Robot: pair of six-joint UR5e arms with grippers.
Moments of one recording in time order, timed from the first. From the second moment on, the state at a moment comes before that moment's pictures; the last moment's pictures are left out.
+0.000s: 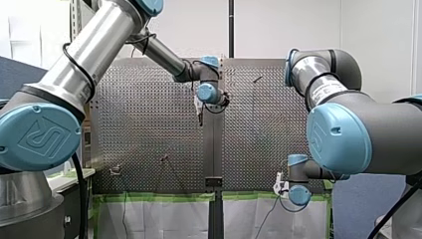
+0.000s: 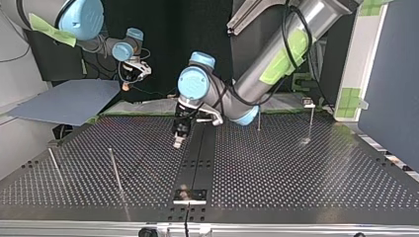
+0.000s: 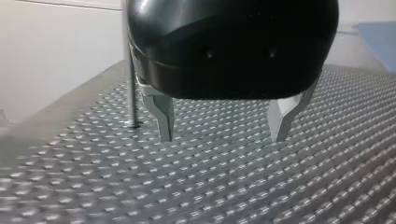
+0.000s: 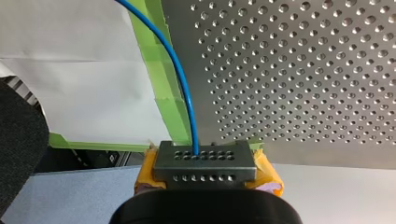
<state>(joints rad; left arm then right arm) -0.60 -2.12 -1.34 -2.81 -1.81 -1.72 1.79 -0.49 1.74 -1.00 1.77 1.72</state>
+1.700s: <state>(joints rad) -0.69 -1.88 -1.18 -3.24 -1.80 -1.64 1.81 -0.49 1.74 -0.97 1.77 1.73</state>
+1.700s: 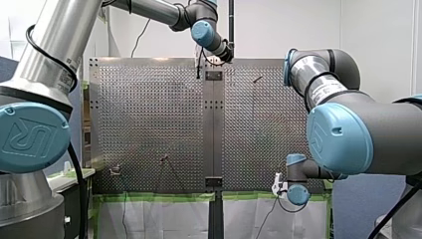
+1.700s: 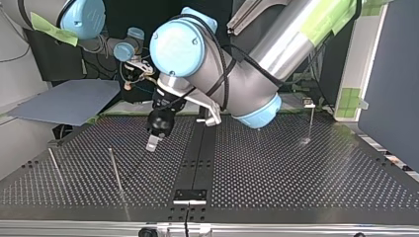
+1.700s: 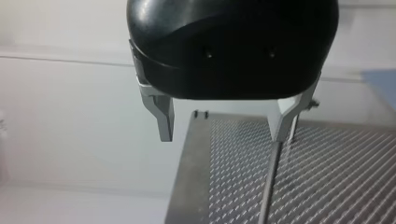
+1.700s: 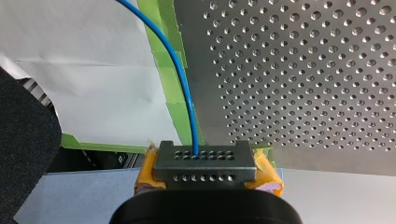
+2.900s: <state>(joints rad) -0.72 -1.97 -1.02 -3.42 -1.70 -1.68 1.81 -0.49 1.74 -0.97 1.78 1.73</state>
